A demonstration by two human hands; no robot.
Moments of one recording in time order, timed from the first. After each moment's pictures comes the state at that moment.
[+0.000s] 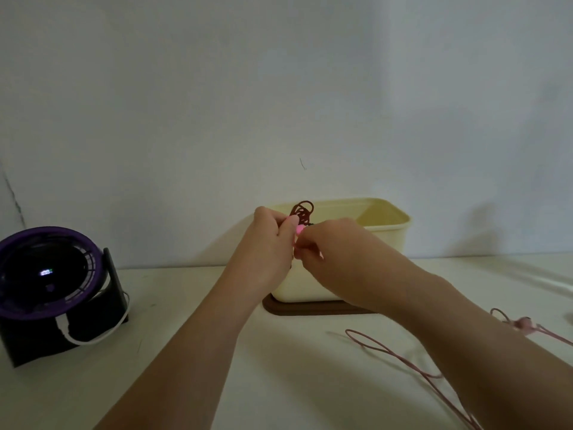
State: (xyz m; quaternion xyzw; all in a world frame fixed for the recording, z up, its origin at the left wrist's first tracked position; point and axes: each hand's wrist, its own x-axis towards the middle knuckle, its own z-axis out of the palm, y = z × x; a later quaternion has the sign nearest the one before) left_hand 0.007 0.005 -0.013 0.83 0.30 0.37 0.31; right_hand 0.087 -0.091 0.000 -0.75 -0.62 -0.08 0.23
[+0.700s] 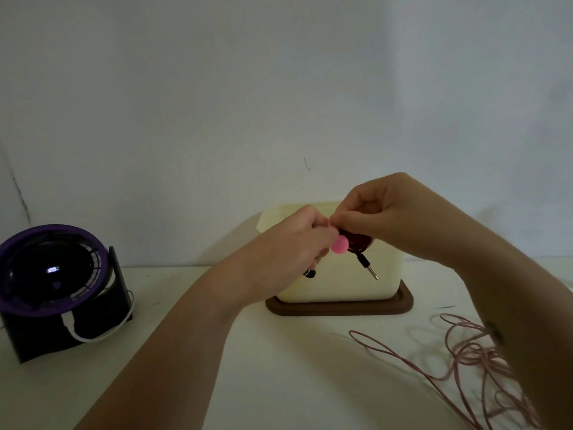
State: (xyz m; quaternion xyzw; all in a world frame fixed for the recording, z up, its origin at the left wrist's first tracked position) left_hand -0.005 -0.018 0.009 0.86 0.15 0.21 0.43; right_hand 0.126 -0.119 0.028 -0.65 -0.61 0.07 0.44
